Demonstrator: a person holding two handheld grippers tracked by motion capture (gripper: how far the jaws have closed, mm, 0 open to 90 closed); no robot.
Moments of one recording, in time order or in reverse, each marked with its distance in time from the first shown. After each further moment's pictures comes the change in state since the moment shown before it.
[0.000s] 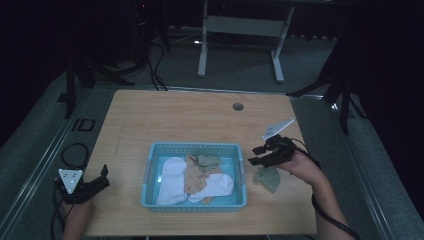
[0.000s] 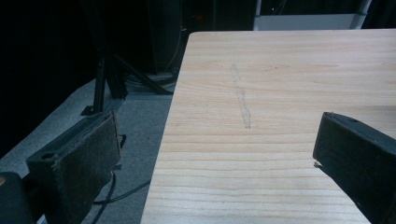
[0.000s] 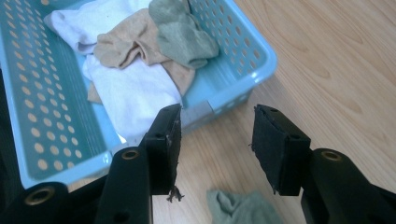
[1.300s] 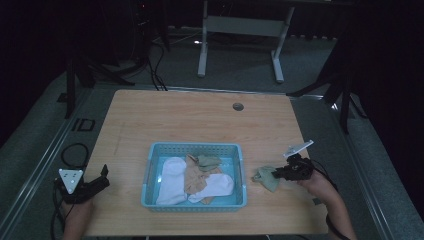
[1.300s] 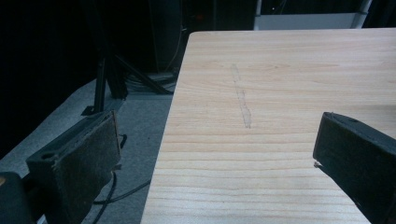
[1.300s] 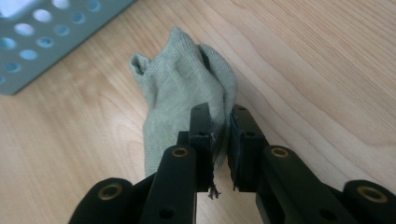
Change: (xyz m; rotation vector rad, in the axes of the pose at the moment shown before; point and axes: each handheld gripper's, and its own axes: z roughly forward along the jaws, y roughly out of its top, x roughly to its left) left arm 0.000 0.000 0.000 0.001 0.003 0.003; right arm -0.035 -0.114 0.013 0.074 -0.069 0.191
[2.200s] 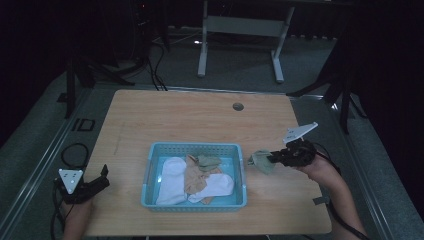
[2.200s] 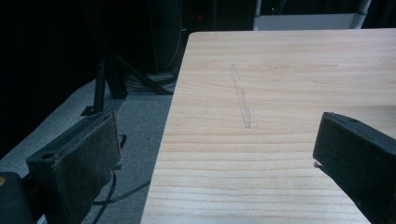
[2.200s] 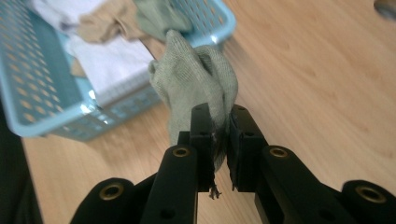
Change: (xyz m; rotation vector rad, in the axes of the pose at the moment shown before) left arm 0.000 0.000 0.000 -0.001 -0.001 0.000; right arm 0.035 0.064 -0.058 -0.105 -0.001 -0.168
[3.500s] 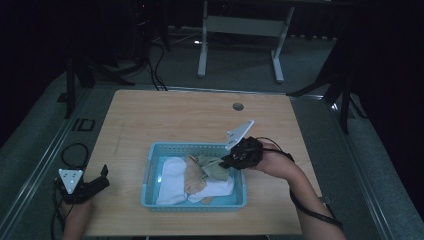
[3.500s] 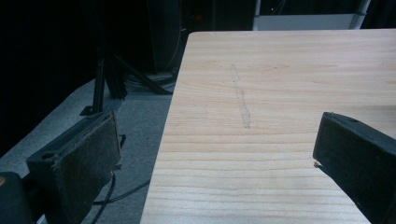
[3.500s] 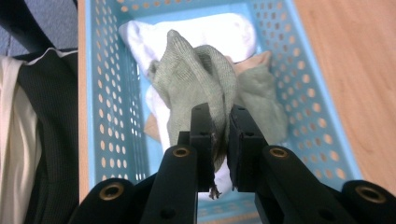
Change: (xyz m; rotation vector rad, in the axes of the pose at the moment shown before) left arm 0.000 0.000 0.000 -0.001 -0.004 -0.002; right arm 0.082 0.110 0.059 0.069 0.177 -0.318
